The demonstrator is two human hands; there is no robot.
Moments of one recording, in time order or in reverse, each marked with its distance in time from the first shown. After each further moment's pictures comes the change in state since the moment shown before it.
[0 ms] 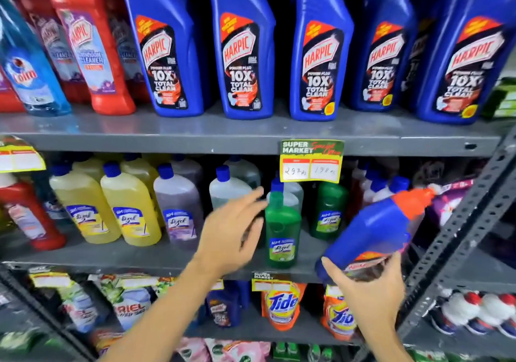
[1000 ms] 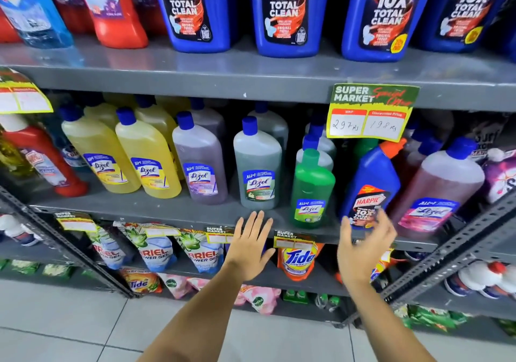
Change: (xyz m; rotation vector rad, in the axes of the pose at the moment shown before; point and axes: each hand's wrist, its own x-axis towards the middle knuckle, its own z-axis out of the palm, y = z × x) left_hand -0.176 -0.059 0.116 0.378 -0.936 -0.342; right_hand -0.001 0.092 0.091 -0.059 0.057 -0.084
